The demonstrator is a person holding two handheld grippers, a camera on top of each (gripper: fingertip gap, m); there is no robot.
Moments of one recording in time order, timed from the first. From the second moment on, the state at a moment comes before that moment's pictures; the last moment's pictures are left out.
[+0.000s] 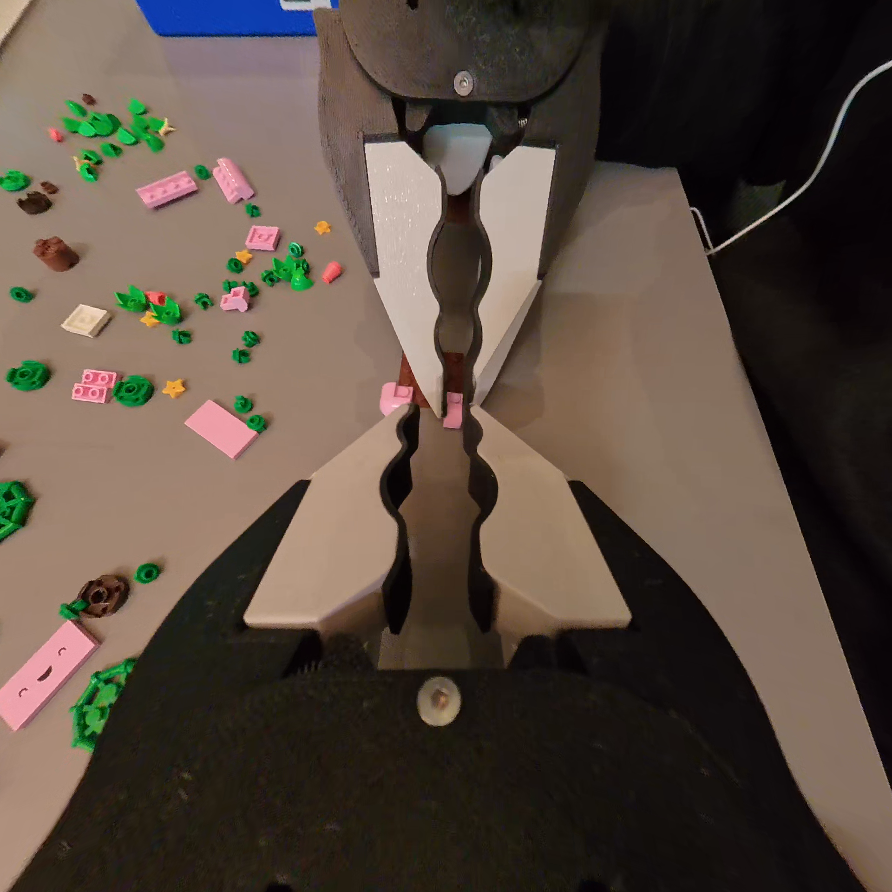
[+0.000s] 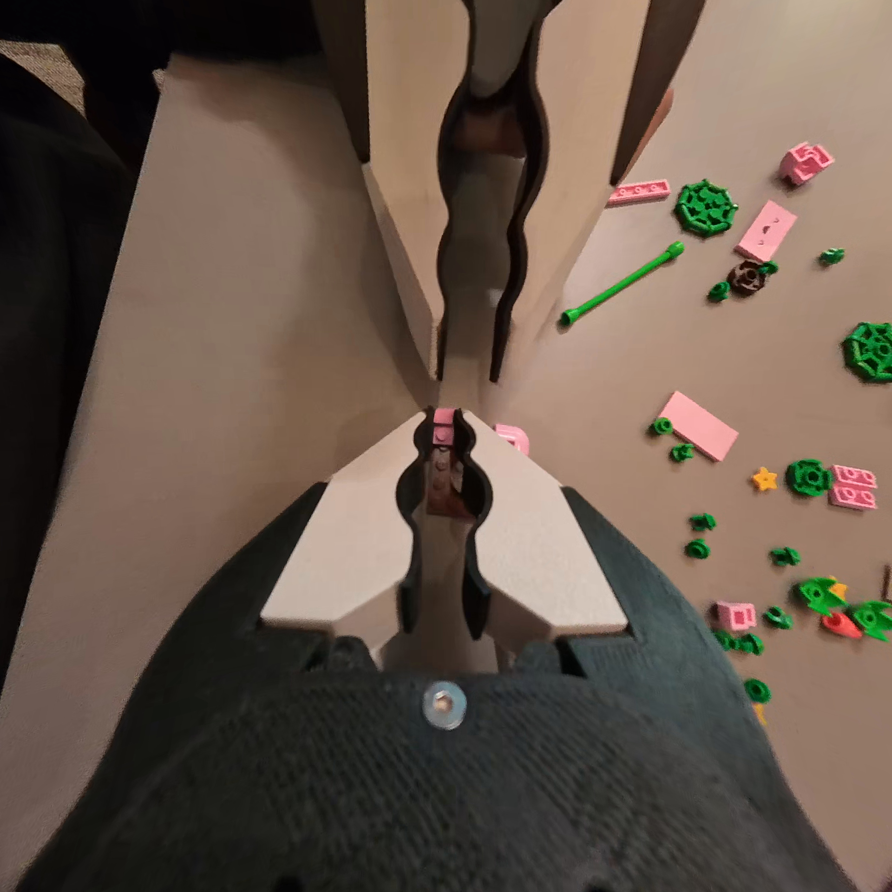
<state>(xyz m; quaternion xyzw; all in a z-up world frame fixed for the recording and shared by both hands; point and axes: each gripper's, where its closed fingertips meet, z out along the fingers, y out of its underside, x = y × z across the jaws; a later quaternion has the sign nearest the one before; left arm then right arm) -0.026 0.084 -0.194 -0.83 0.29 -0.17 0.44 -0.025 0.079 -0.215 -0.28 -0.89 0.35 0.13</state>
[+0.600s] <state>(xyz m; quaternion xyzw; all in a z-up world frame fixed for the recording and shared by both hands) -0.021 0.079 -0.218 -0.85 0.33 -0.13 0.38 -0.025 0.103 -0.203 -0.31 -0.87 0.36 0.13</state>
